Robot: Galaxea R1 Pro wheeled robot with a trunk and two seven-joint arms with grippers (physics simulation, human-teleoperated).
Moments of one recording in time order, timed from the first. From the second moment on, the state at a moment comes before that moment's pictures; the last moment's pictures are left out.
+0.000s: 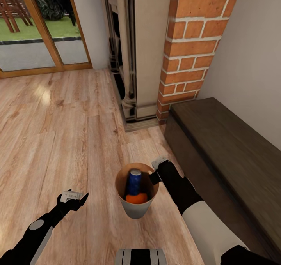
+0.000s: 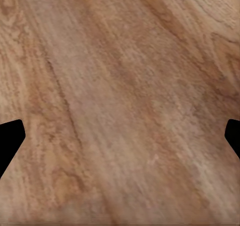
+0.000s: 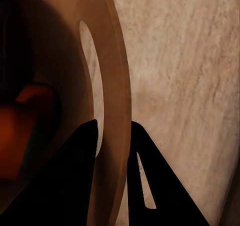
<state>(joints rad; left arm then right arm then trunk) -0.32 0.23 0.06 -1.00 0.06 -0.01 -0.32 -0.80 0.17 0.30 -0.93 0.32 1.02 0.21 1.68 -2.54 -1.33</state>
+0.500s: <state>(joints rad) -0.32 0.23 0.06 -1.00 0.06 -0.01 -0.32 -0.79 0.17 0.31 -0.93 0.33 1.02 0.21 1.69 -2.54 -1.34</state>
